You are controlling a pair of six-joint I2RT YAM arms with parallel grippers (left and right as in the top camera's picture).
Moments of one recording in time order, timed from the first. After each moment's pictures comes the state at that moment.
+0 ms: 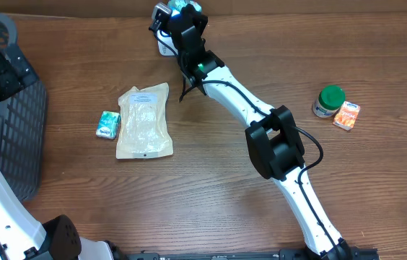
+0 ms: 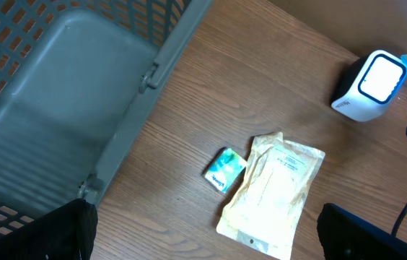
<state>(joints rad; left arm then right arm) 0.42 1.66 2.27 -1.57 0.09 -0.18 0.59 2.62 2.30 0.06 0.59 -1.01</state>
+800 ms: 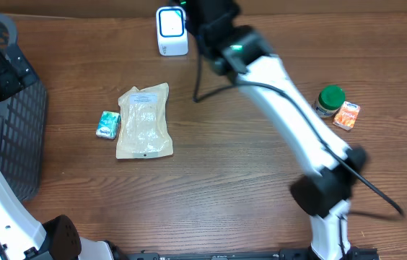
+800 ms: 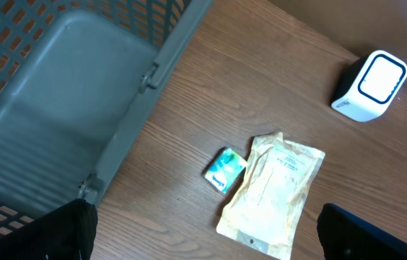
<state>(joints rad) 0.42 1.66 2.27 -1.57 0.09 -0.18 0.60 2.06 2.31 -0.85 0.51 -0.40</state>
